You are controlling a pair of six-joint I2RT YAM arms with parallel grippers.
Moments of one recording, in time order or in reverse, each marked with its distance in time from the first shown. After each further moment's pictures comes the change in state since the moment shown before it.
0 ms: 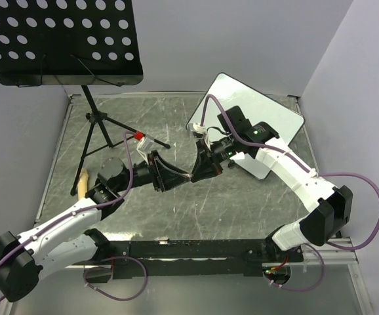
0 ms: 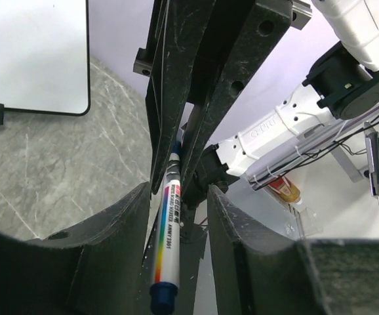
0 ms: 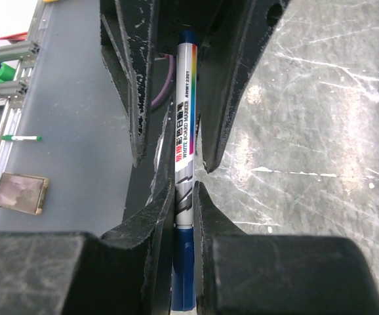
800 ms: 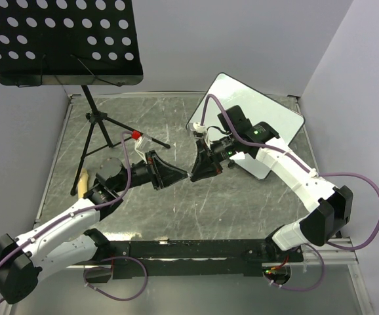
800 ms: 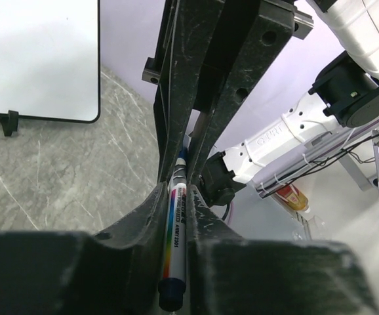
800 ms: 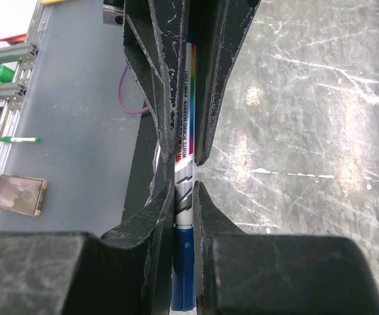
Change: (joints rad) left arm 0.004 -0.023 0.006 -0.032 -0.035 0.024; right arm 0.000 0.000 0.000 0.018 0.003 0.011
